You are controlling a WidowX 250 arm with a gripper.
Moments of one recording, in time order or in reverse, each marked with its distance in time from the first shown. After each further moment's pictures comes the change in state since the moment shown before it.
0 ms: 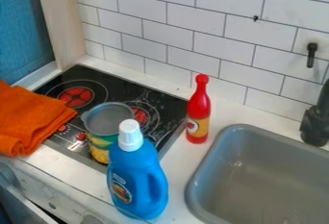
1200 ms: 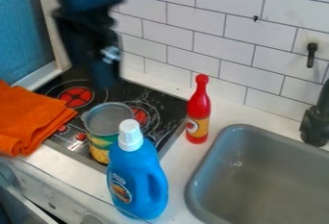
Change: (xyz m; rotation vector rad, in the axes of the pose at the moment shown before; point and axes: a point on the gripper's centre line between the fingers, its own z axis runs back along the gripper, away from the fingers) arm -0.001 -0.212 0.085 -0.211 -0.150 -0.435
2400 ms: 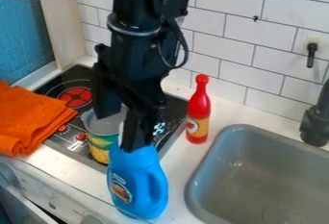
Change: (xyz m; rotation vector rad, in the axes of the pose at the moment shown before) arm 0.002 -0.023 -0.050 0.133 0.225 0.063
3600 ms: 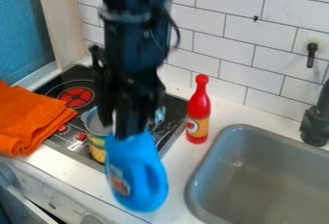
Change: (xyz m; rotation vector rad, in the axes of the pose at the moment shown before) arm 0.002 0.006 0.005 -0.130 -0.003 0.078
